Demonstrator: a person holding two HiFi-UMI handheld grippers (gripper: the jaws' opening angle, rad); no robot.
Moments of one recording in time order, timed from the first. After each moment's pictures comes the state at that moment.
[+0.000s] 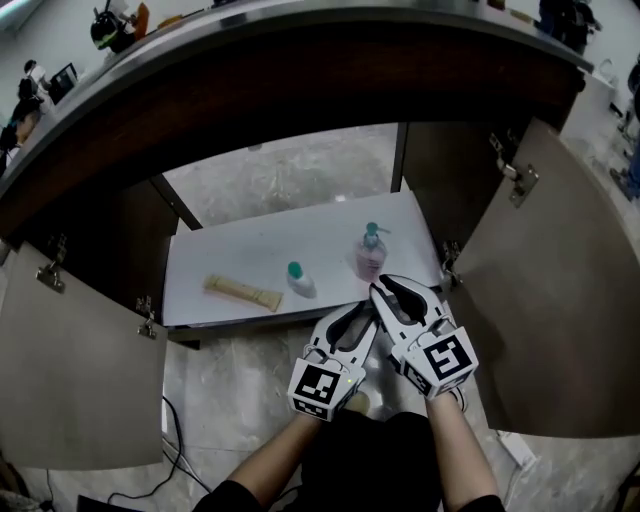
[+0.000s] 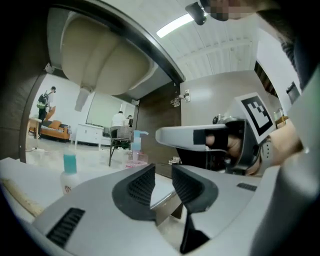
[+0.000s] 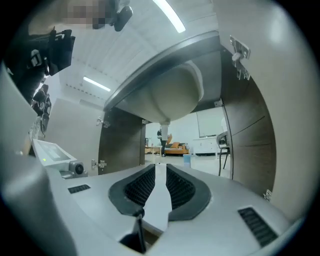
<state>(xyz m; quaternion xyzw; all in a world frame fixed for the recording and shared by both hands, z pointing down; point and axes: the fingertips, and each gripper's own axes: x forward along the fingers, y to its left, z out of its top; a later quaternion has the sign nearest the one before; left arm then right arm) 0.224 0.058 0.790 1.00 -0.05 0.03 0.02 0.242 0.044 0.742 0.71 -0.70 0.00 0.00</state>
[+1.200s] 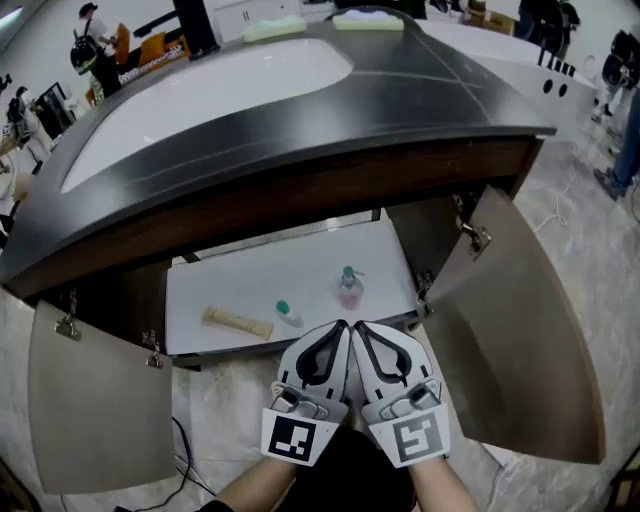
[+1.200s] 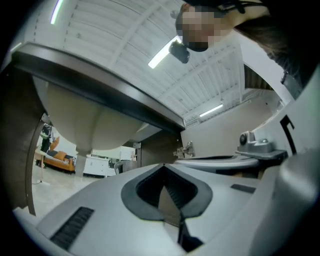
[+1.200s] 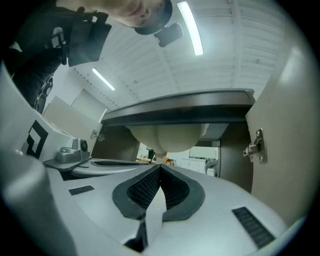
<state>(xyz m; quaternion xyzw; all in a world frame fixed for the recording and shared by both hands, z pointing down) 0.207 0.063 0.603 0.99 -0.10 -0.11 -0.03 0.215 0.078 0.600 0.76 -0.63 -0.11 0.00</state>
